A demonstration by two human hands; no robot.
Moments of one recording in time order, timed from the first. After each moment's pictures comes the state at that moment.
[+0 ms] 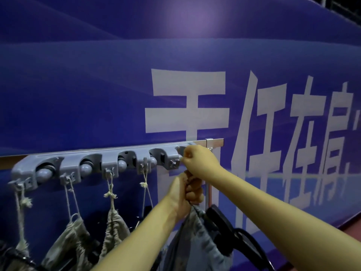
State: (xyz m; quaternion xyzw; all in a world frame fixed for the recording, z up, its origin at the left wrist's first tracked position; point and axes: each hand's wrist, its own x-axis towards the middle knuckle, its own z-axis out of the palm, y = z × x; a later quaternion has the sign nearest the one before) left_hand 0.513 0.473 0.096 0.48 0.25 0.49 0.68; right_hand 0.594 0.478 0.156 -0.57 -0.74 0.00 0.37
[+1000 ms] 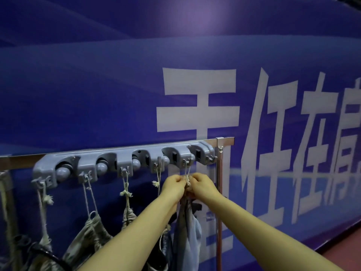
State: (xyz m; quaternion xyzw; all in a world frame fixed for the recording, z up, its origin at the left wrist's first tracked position) left_hand 0.474 0.506 0.079 0.54 0.51 0.50 0.44; right_hand 0.571 0.511 0.074 -0.57 -0.64 0.28 0.44
